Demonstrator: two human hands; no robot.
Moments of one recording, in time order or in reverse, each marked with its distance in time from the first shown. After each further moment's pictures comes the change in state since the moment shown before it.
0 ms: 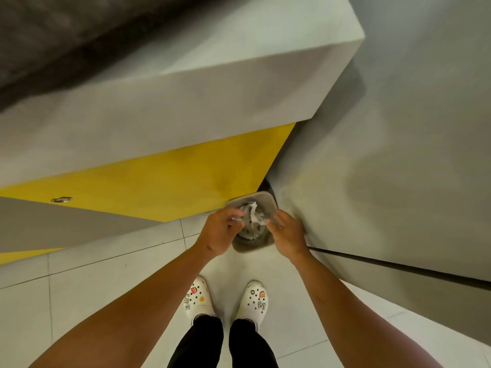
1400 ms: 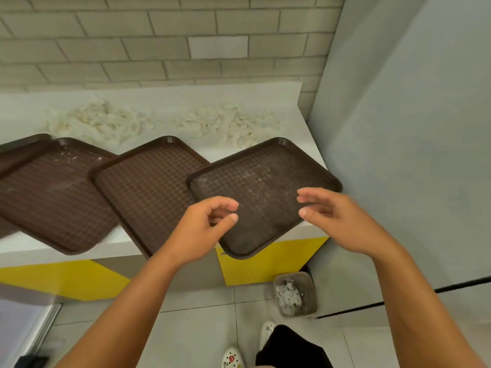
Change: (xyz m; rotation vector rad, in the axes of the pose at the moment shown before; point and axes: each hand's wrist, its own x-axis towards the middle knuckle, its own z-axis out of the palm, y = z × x) left_hand -0.281 0.334 -0.388 -0.029 0.268 0.363; right_hand -0.354 -0.453 -0.136 -0.177 -0.172 -0.711
